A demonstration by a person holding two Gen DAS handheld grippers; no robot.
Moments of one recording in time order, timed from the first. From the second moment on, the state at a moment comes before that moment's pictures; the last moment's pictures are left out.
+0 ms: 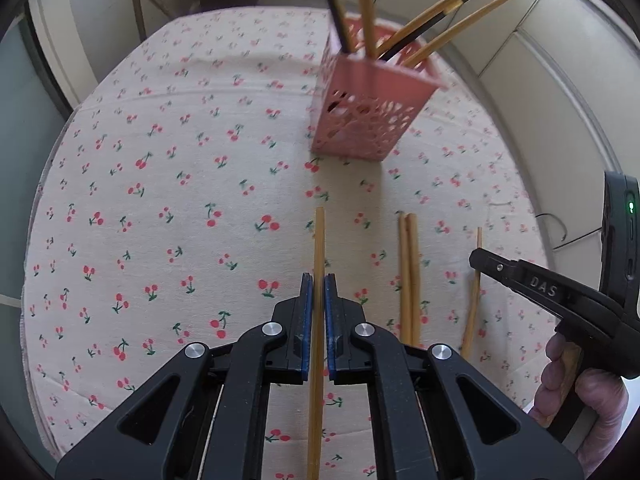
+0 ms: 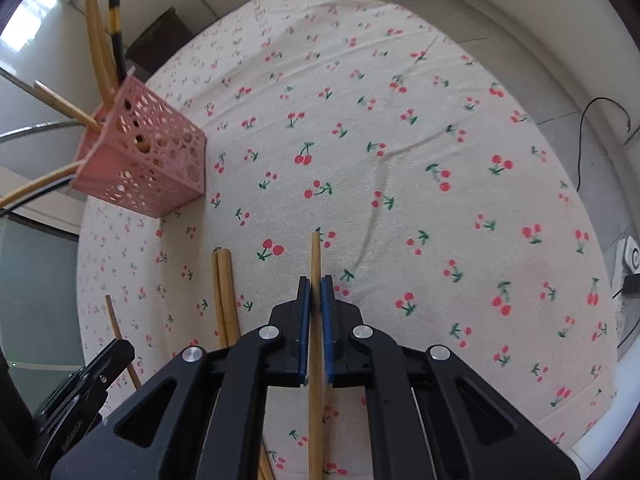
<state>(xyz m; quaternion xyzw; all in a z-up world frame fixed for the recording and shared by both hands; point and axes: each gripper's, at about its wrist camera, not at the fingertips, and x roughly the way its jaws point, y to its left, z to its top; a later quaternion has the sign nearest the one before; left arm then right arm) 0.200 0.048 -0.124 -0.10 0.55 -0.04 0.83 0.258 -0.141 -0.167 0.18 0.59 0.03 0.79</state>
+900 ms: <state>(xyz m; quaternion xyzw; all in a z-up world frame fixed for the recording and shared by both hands) 0.125 0.069 0.052 -0.17 0.28 -0.06 0.94 0.182 -0.209 0.022 0.28 0.35 0.11 0.89</state>
